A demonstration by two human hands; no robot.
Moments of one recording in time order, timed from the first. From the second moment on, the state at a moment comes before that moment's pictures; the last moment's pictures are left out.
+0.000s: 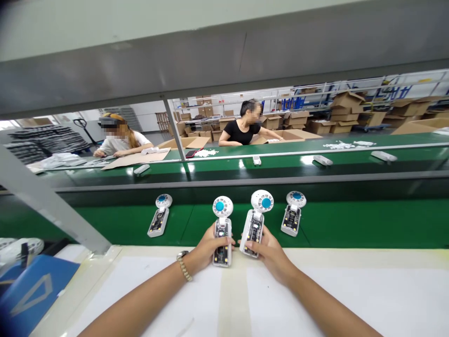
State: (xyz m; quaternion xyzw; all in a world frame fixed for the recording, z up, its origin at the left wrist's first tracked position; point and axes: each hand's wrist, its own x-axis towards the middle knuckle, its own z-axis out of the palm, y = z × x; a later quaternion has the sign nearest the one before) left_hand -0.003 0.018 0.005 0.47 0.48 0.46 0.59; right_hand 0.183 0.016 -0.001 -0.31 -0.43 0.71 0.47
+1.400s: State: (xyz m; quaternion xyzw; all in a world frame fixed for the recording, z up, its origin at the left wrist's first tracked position) left_hand 0.002 0.001 0.019 0.41 0.33 0.43 0.73; right_hand 0.187 -0.002 0.000 -0.29 -0.44 0.72 0.46
